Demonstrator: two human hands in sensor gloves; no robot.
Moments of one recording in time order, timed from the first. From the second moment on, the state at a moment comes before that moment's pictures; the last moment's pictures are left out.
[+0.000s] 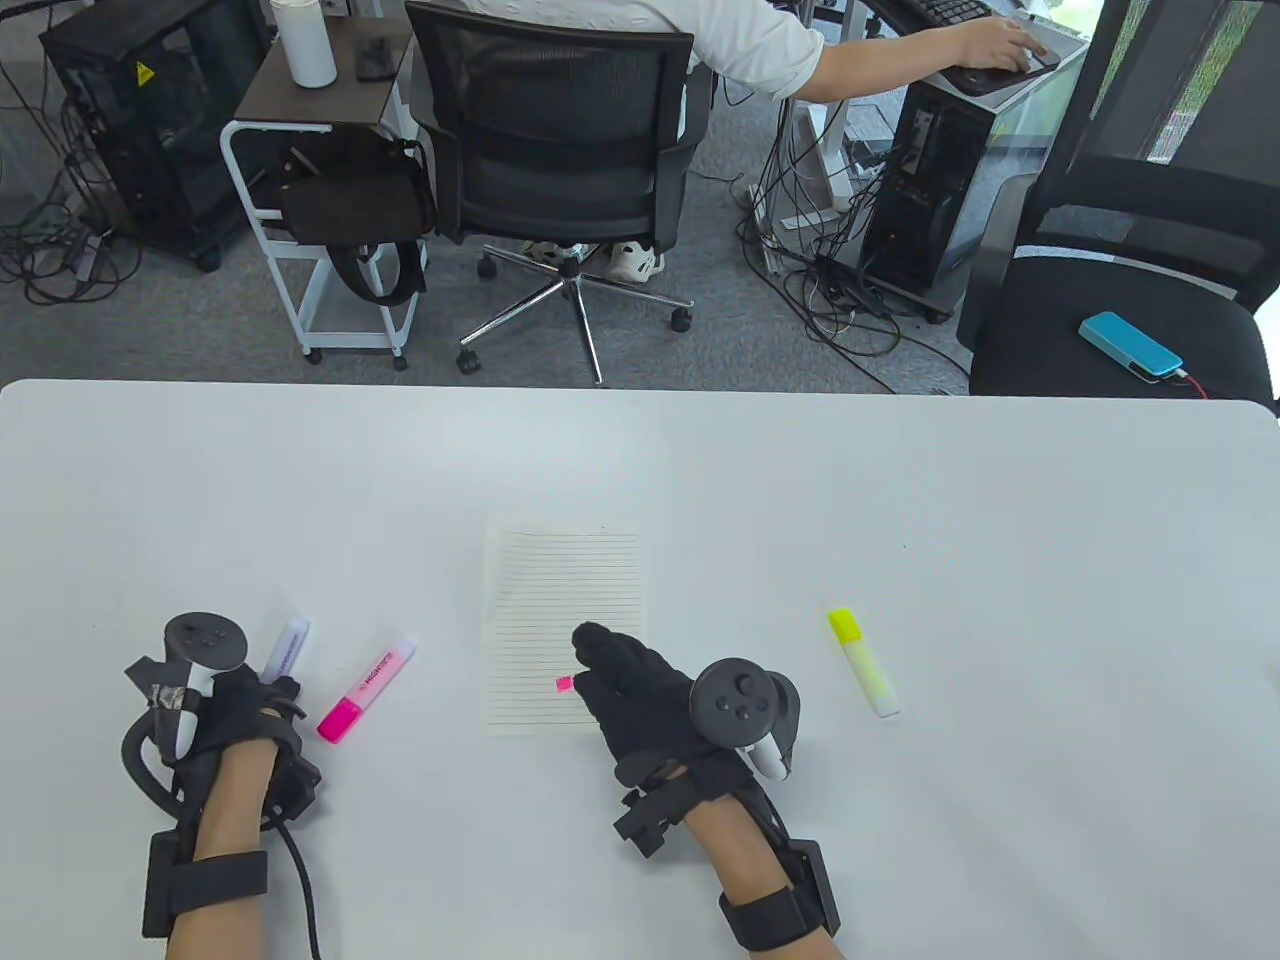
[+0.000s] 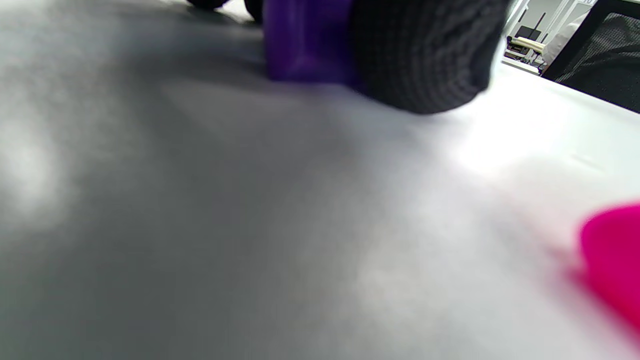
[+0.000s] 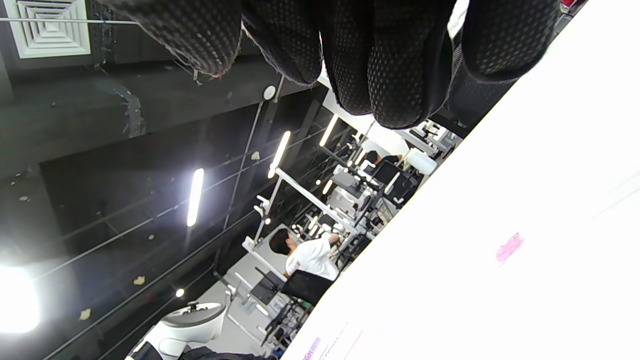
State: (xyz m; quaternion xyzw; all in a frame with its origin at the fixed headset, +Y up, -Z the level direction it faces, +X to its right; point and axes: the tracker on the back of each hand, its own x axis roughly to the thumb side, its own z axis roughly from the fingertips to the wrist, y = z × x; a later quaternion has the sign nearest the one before) left_hand -0.400 -0.776 -0.326 -0.11 0.35 0.18 0.91; right_hand 0.041 -0.750 -0.314 0.23 -0.04 0.83 0.50
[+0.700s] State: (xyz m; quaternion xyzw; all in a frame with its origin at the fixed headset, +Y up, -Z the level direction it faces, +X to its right) left_hand -0.273 -0.727 -0.302 0.00 -0.01 0.36 0.93; right_hand 0.038 -0.749 -0.313 0.24 -0.04 0.84 0.48
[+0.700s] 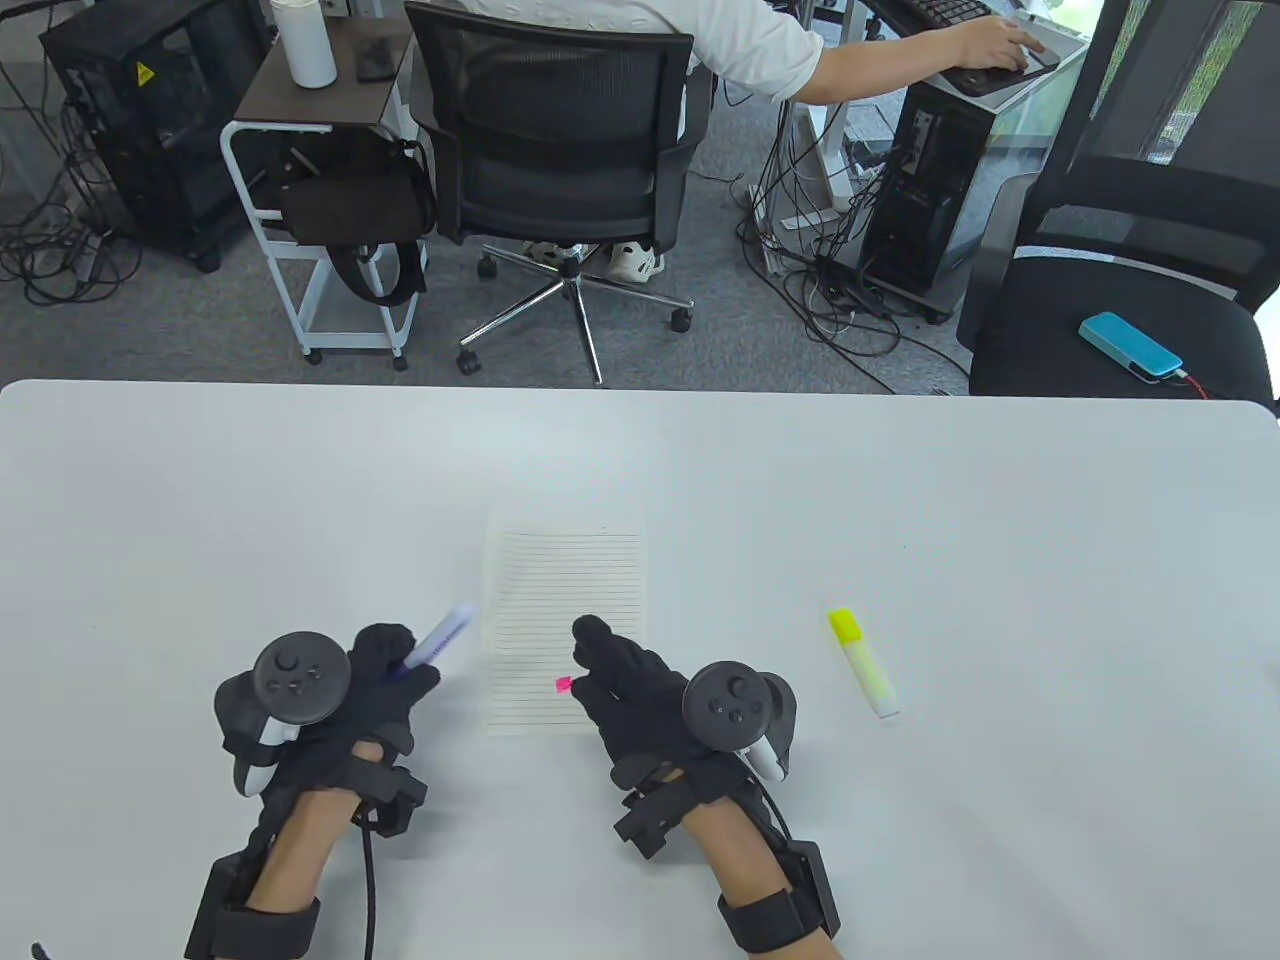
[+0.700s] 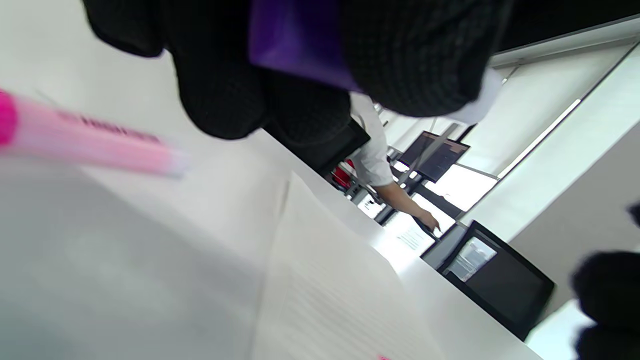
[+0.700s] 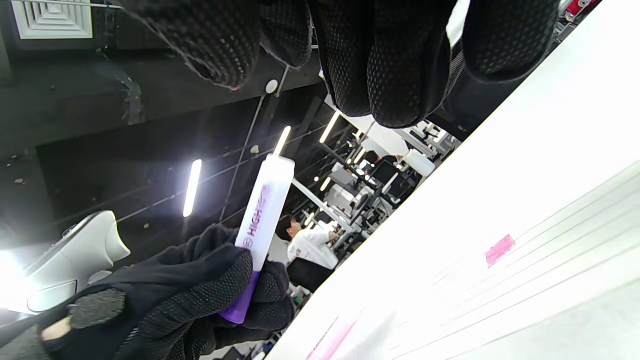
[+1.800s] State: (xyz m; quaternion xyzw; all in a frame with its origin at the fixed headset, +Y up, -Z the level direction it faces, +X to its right) left_hand -0.208 -0.761 -0.300 -0.12 -0.20 0.55 0.80; right_hand 0.041 -0.730 -0.310 0.32 -0.01 0.80 0.51
